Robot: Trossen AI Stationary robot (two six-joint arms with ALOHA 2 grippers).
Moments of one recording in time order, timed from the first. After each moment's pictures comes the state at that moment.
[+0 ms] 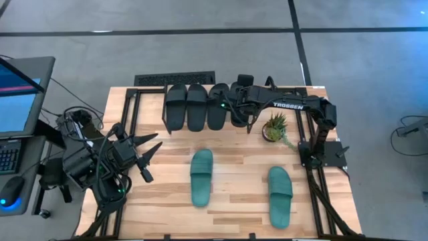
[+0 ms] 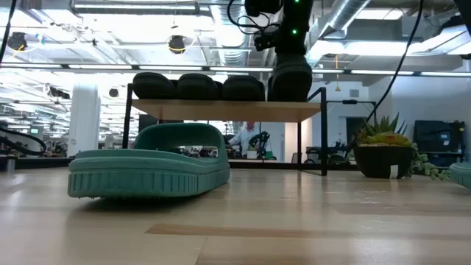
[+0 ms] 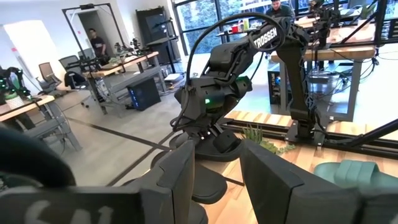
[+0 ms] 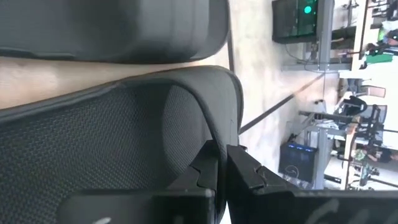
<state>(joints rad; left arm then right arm) -0.89 1.45 1.79 -1.57 -1.46 -1.06 -0.21 1.84 1.73 -1.17 0.78 -0.27</state>
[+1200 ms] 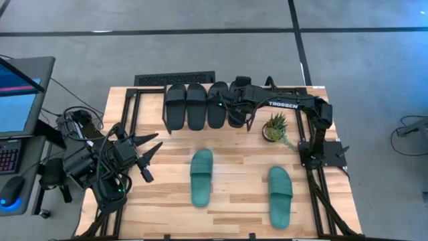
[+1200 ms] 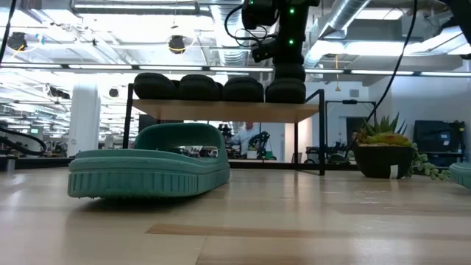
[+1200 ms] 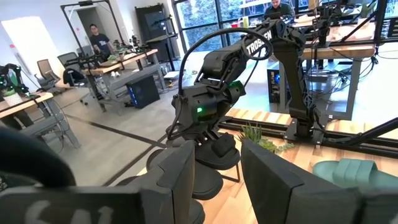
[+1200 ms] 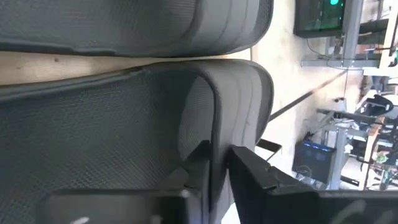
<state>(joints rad) -0.88 1.45 1.79 -1.57 -1.45 -1.07 -0.25 1.89 1.73 -1.17 0.70 -0.27</state>
